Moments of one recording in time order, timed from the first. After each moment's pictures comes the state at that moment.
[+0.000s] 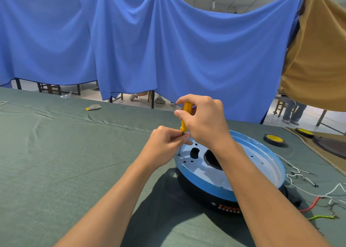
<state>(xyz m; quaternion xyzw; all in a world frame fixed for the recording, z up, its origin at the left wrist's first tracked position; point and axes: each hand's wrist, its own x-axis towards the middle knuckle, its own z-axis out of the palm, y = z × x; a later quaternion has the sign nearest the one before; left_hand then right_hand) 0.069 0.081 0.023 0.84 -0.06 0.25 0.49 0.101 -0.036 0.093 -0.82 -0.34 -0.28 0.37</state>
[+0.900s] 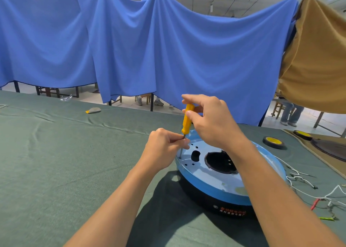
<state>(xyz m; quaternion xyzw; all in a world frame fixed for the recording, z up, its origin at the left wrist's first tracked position) 0.071 0.086 0.021 0.83 -0.02 0.27 0.49 0.100 -0.048 0.106 -0.83 -0.37 -0.22 0.36</state>
